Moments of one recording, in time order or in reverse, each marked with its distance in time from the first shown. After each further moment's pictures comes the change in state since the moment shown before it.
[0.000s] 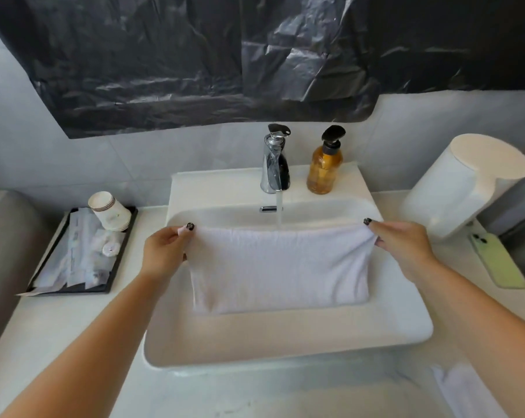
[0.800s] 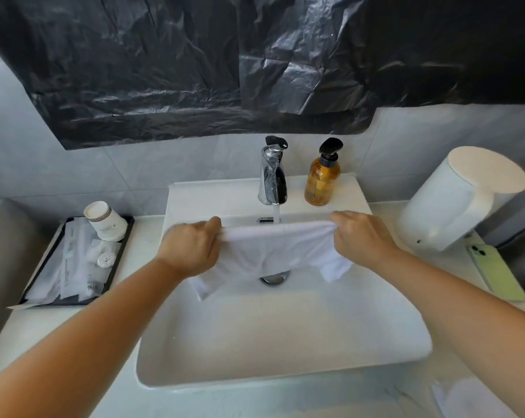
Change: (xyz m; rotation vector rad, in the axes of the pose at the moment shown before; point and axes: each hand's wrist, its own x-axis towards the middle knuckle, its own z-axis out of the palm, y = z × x) left_hand 0.011 0.042 0.029 1.056 -0.077 1.120; right_hand 0.006 -0.041 0.050 -1.065 -0.056 -0.960
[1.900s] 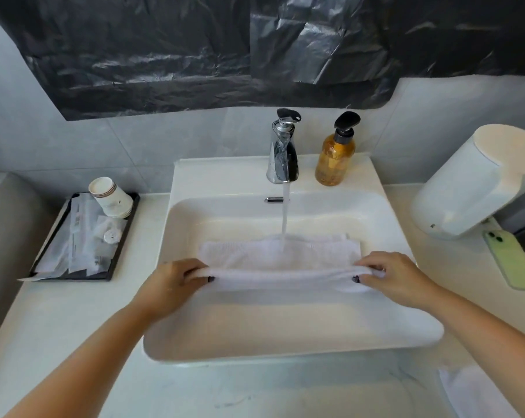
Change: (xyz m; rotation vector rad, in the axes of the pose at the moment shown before) left_hand -0.106 0.000 0.006 -0.533 -0.407 -0.482; right_hand -0.096 0.028 0.019 0.648 -0.510 0.327
